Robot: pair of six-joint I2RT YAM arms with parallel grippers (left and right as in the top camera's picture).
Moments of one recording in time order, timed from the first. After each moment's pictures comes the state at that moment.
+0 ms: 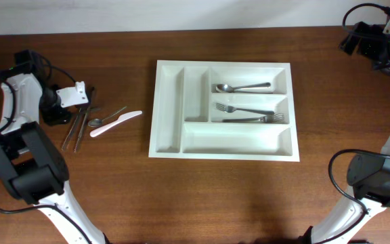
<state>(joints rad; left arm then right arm) 0.36 2.20 1.82 -1.07 -0.02 1.54 -0.36 2.05 2.44 -1.49 -0.26 0.14</state>
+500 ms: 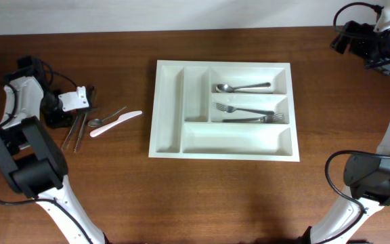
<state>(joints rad) 0.37 2.28 1.82 -1.03 0.01 1.56 -0.31 2.05 2.44 -1.49 -0.26 0.14</state>
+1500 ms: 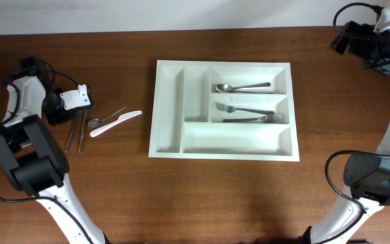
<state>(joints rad) 0.37 2.30 1.84 -1.01 0.01 1.52 -0.31 2.05 2.44 -1.49 -0.26 0.13</state>
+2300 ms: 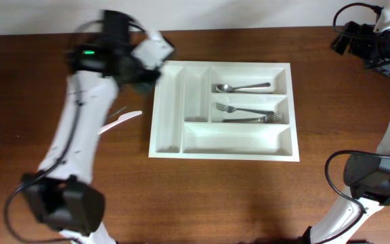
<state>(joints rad) -0.23 1.87 1.87 -1.05 0.26 0.53 -0.31 2.05 2.44 -1.50 -0.26 0.14</state>
